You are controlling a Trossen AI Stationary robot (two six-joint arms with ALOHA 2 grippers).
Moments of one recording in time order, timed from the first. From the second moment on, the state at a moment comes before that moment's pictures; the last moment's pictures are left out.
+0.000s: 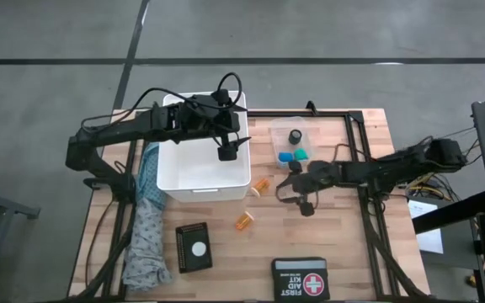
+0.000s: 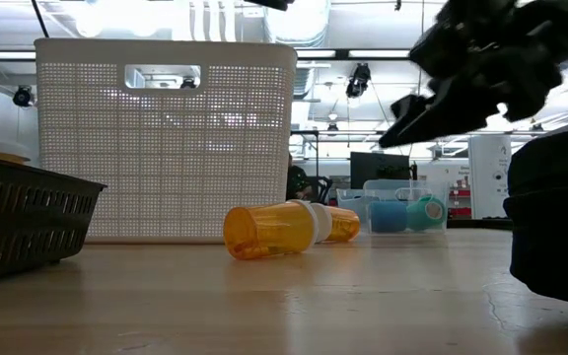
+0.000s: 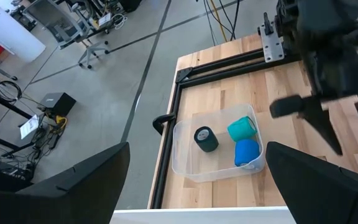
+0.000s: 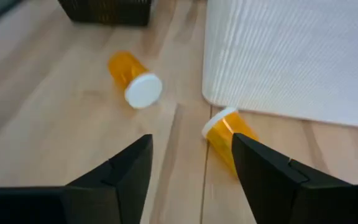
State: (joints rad) left arm 0.15 1.54 1.66 -0.60 -0.24 0.42; right arm 0.01 1.24 0.45 0.24 -0.12 -0.12
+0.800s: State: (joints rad) left arm 0.15 1.54 1.66 -0.60 -0.24 0.42; right arm -0.07 1.61 0.86 -0.09 -0.06 -0.47
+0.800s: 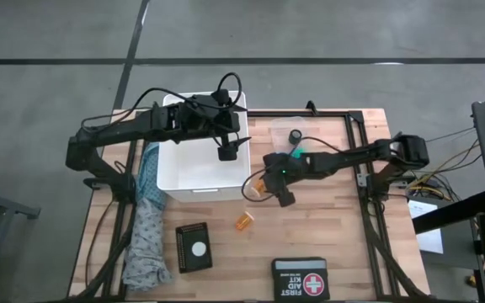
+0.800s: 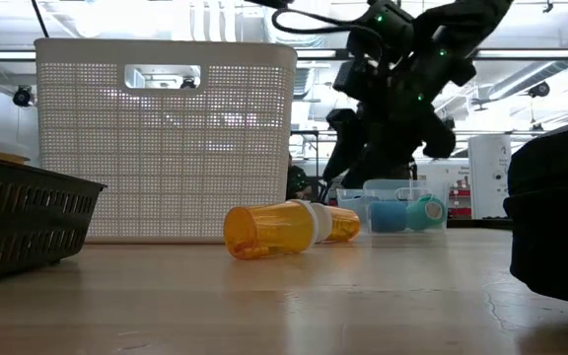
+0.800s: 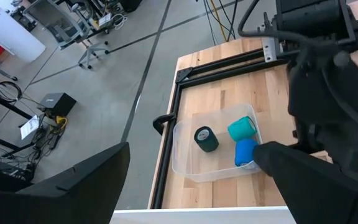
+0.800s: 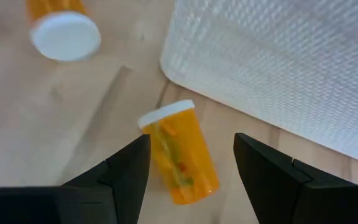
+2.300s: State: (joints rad) left arm 0.15 1.54 1.66 -0.60 -0.24 0.42; right arm -0.07 1.82 0.92 -0.02 -0.09 -0.50
